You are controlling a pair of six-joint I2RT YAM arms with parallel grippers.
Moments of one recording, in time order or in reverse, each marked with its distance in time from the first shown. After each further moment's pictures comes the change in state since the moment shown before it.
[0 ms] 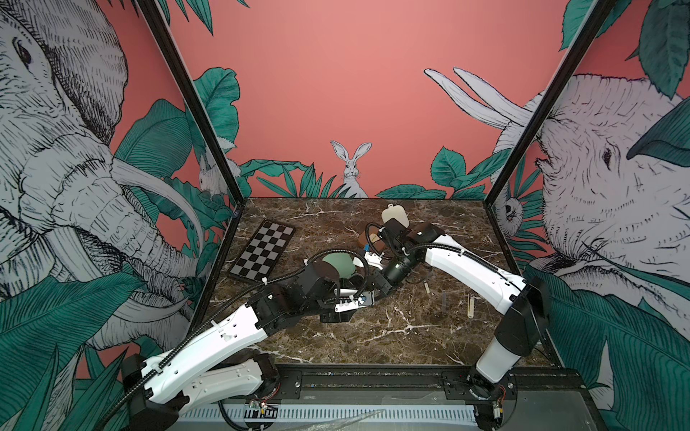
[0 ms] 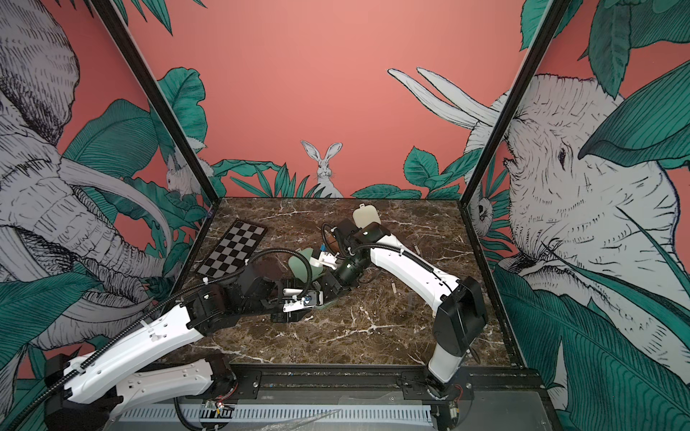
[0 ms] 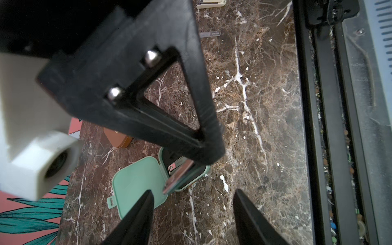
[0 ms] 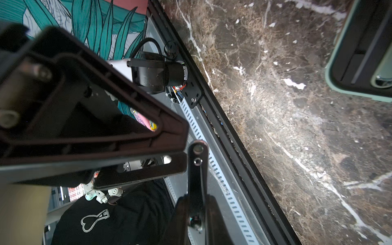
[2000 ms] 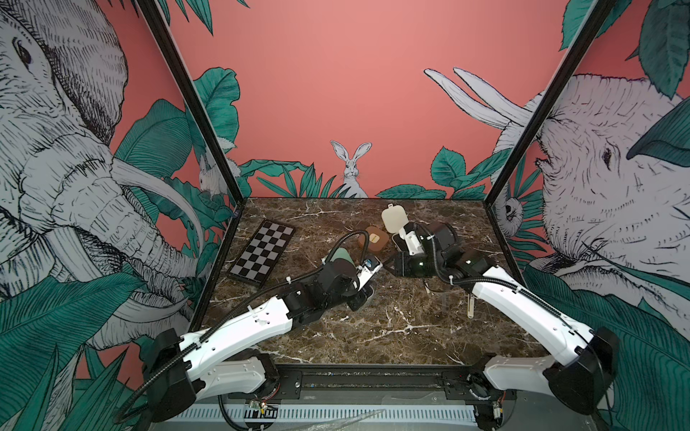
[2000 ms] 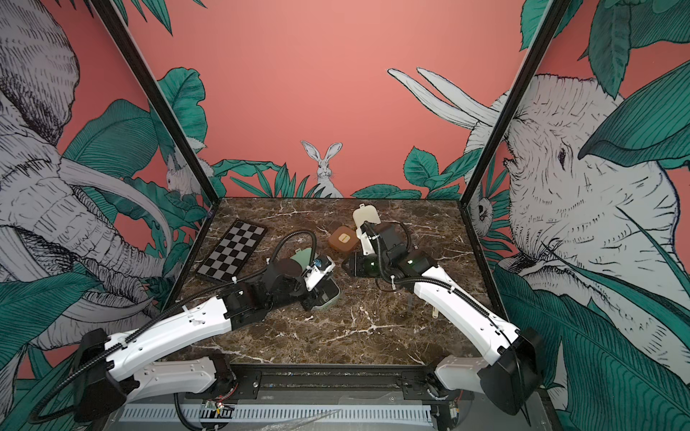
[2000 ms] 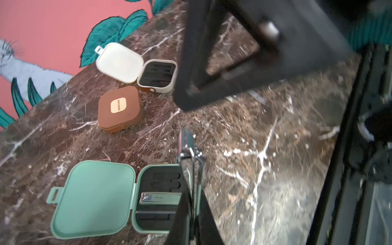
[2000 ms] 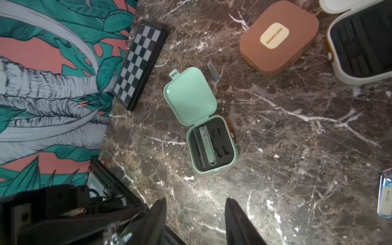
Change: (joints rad) left arm 0.018 0.196 -0.101 0.499 -0.136 -0.791; right arm -0.076 -0.401 -0.415 0.646 0.682 0.529
